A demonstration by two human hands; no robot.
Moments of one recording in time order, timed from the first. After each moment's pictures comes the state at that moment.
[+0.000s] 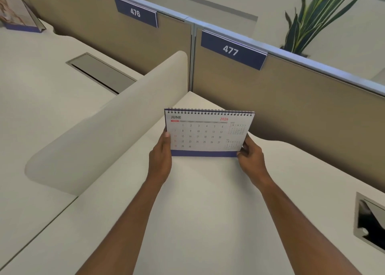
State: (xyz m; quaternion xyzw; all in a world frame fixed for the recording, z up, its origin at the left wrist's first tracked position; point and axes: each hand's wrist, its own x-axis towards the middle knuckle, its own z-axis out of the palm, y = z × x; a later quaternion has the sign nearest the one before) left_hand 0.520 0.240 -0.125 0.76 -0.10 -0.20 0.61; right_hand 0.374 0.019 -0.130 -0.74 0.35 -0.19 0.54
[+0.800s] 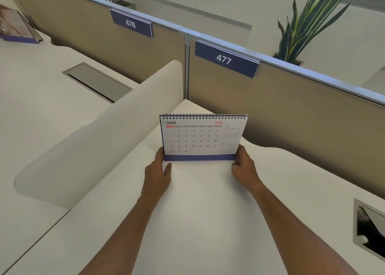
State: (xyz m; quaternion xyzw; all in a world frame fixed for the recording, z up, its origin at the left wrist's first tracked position) left_hand 0.524 0.248 -0.168 0.87 -0.20 -0.12 0.44; right_hand 0.382 0.008 -0.152 -0.80 0.37 -0.10 0.46
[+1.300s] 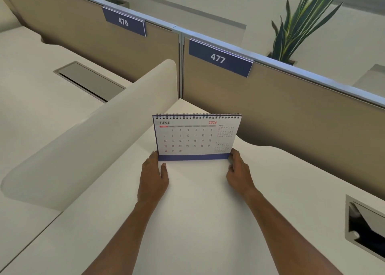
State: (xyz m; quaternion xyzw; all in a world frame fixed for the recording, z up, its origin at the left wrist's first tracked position) left_hand 0.513 0.244 -0.178 0.89 -0.19 -0.09 0.40; right_hand 0.369 0.020 -0.159 -0.84 0.36 -0.11 0.40
